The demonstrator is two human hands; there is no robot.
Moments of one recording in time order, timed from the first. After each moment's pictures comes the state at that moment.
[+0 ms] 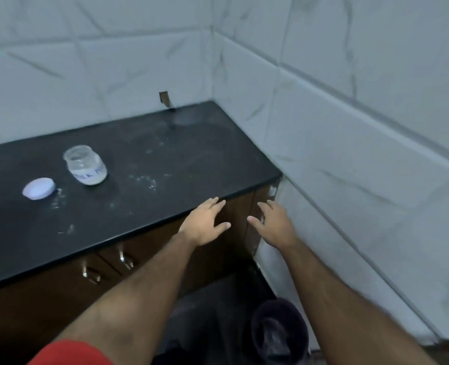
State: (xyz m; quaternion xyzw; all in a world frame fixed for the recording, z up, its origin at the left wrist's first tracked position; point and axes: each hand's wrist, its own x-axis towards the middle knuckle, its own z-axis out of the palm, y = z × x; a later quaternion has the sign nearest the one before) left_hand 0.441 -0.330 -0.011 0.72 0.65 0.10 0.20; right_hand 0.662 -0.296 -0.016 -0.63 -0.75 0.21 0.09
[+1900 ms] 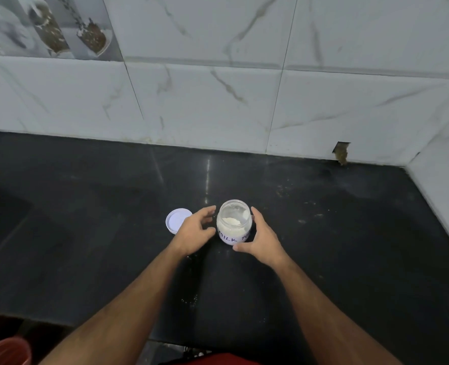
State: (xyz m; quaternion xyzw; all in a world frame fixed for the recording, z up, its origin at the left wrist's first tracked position) left_hand 0.018 -0.281 -0.004 0.34 0.78 0.42 0.32; right_hand 0.186 -0.145 -0.021 -0.38 -0.78 0.50 0.06
